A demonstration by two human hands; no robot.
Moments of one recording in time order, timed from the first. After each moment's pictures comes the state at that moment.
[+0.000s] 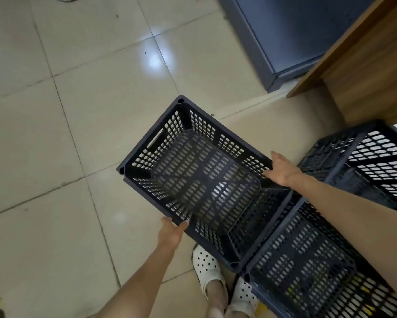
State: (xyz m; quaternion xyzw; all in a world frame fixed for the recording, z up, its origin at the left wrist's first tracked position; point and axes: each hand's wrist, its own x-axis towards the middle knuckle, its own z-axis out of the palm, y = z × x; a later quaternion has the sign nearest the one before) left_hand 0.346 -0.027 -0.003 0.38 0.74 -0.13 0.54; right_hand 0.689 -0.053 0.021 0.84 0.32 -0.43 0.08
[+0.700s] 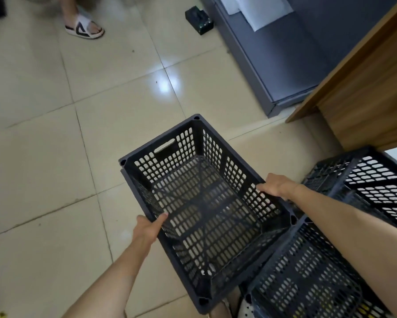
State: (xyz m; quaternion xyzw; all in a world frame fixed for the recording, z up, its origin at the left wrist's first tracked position) left_hand 0.317 0.061 0.042 0.41 0.76 -0.08 0.51; right_hand 0.686 -0.017 0.072 0.80 0.29 -0.50 0.14
